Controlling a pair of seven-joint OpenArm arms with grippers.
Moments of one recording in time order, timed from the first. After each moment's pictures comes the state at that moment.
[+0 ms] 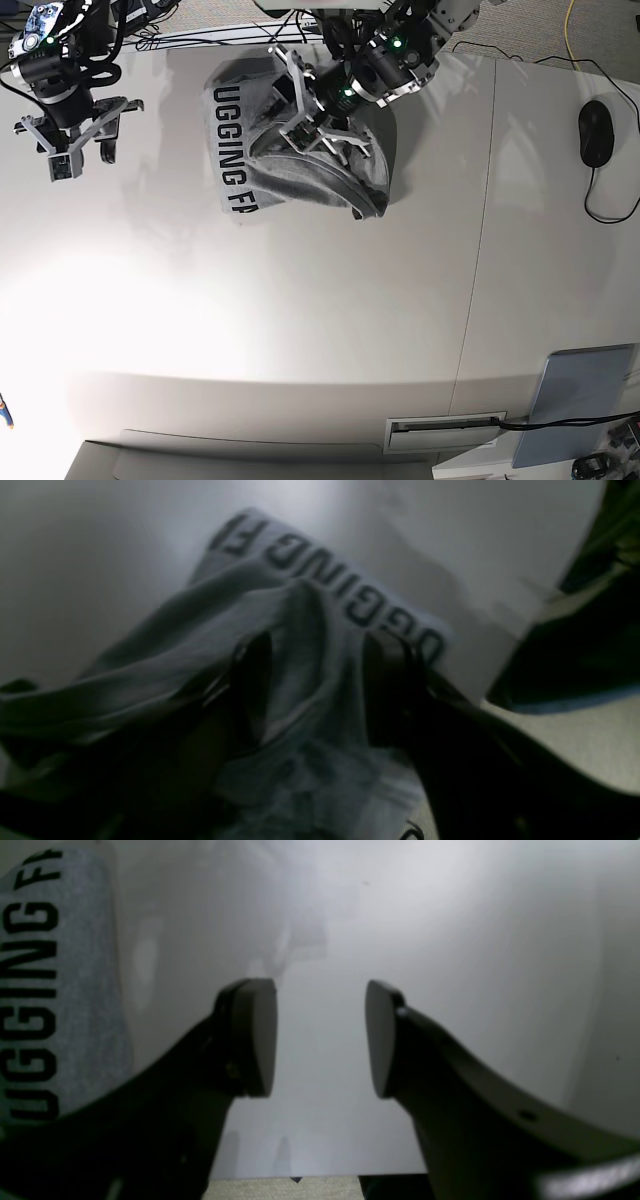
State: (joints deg) left arm 14.0 -11.7 39.3 114.2 -9.0 -10.6 38.2; right arm -28.4 13.1 34.8 128.7 20.9 24.1 -60.6
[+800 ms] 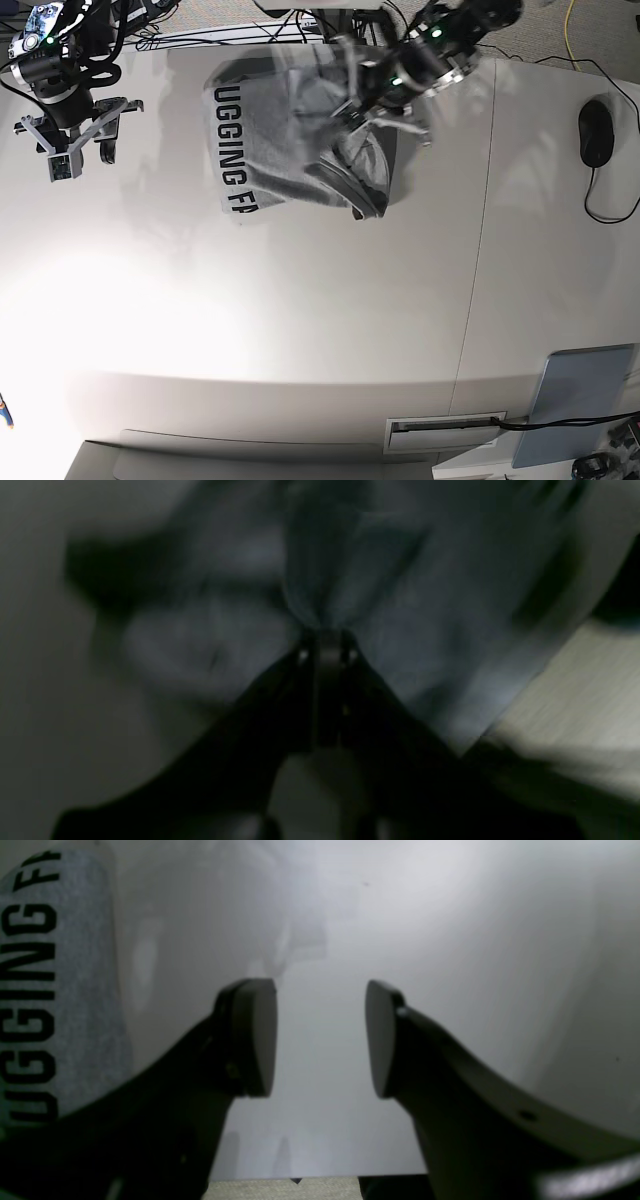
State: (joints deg) left arm 16.4 -26.5 39.3 117.2 -3.0 -4.4 46.0; right arm -28.4 13.1 34.8 128.7 20.9 24.1 -60.6
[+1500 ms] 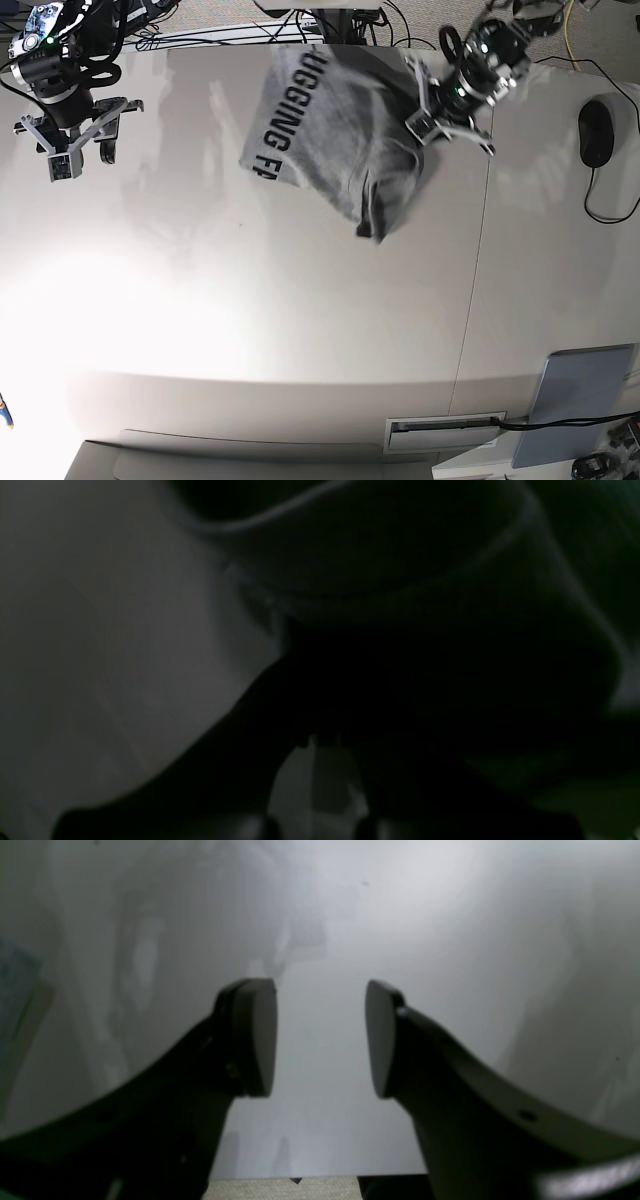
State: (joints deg) left arm 16.7 -33.1 29.4 97.9 -0.4 -3.9 18.4; right arm -28.4 13.1 34.8 128.7 20.9 24.1 -60.6
